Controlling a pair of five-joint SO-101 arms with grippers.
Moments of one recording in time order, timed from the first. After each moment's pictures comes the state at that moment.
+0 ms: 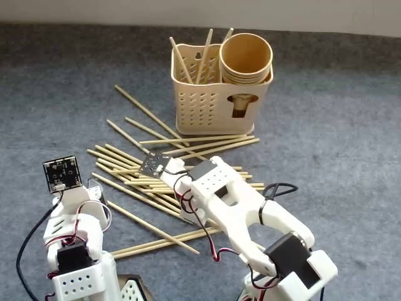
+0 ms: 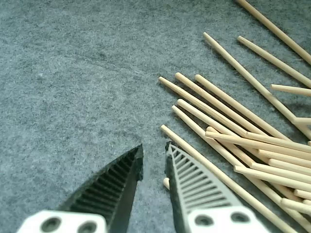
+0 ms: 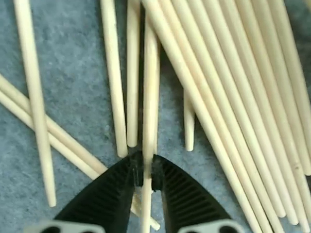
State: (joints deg) left arm -22.6 -103.9 96.0 57.3 3.7; right arm -42.6 -4.5 38.5 60.4 30.8
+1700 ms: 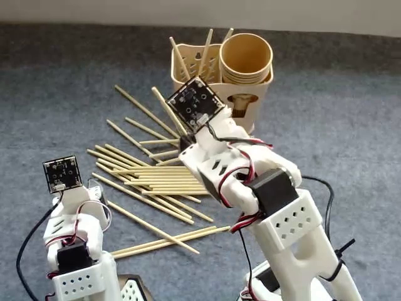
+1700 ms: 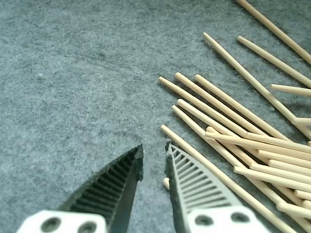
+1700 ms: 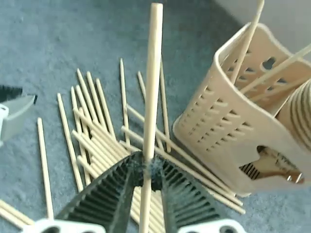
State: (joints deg) left arm -22.6 -103.9 96.0 57.3 3.7; right arm -37.6 -40.4 19.0 64.0 17.4
